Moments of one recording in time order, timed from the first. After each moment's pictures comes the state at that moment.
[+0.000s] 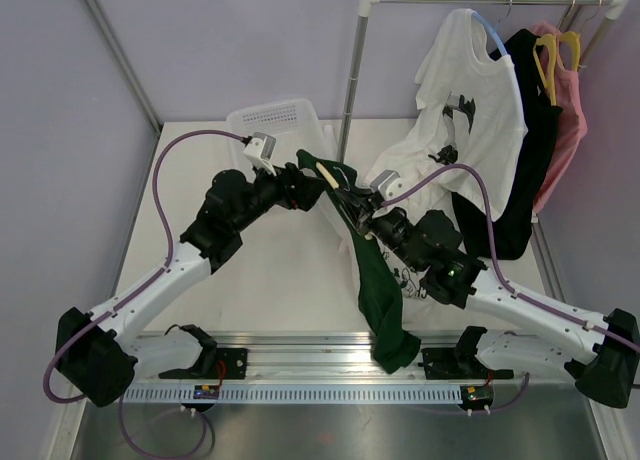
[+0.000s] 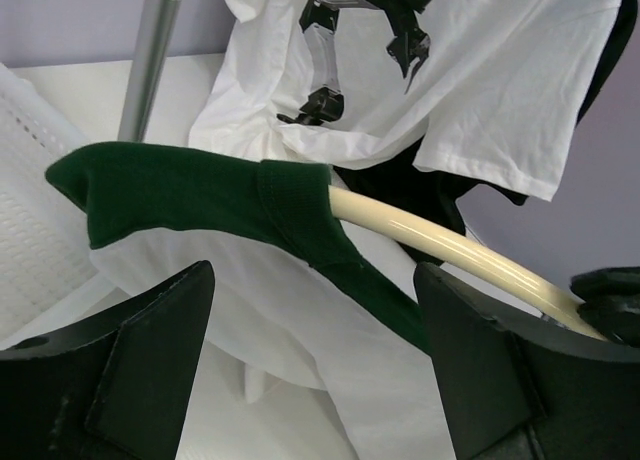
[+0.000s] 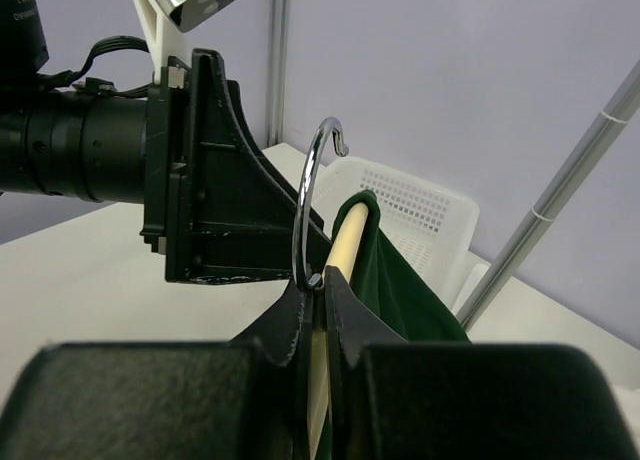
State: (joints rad) left arm -0.59 1.13 0.90 0.20 0.19 -0.46; right arm 0.96 1.02 0.82 0.43 0.19 -0.16
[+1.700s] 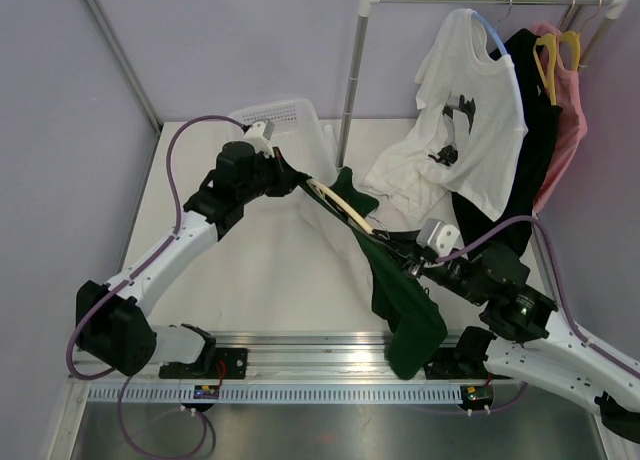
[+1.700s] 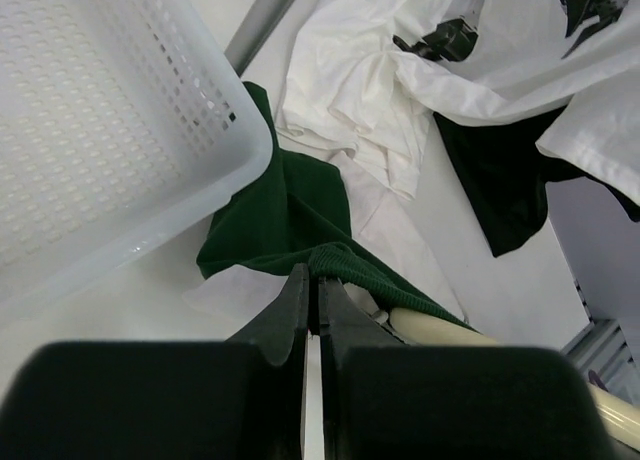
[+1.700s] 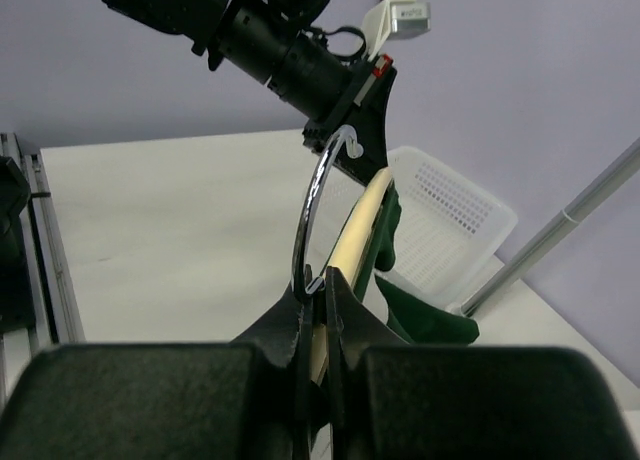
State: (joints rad) left arm -0.45 1.32 1.10 -0.15 0.16 -0.50; right arm 0.99 0.58 0.76 -0.03 -0.05 -0.26
